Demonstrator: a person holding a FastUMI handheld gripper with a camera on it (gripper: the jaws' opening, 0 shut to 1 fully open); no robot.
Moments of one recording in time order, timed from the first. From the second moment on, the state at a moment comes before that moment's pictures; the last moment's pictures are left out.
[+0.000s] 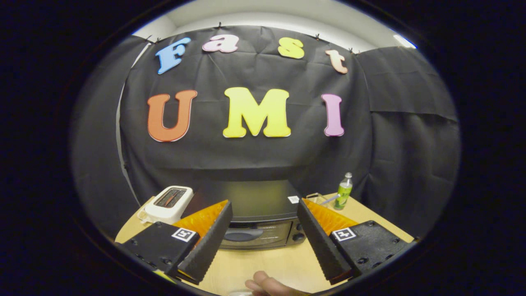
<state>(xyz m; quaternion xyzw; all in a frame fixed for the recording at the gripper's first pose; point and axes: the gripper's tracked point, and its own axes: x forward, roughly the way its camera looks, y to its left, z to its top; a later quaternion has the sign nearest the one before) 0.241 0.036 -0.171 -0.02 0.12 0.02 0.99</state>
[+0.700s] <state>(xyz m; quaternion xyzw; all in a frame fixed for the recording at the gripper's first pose) 0.306 0.072 -0.283 -0.03 0.25 0.05 0.97</state>
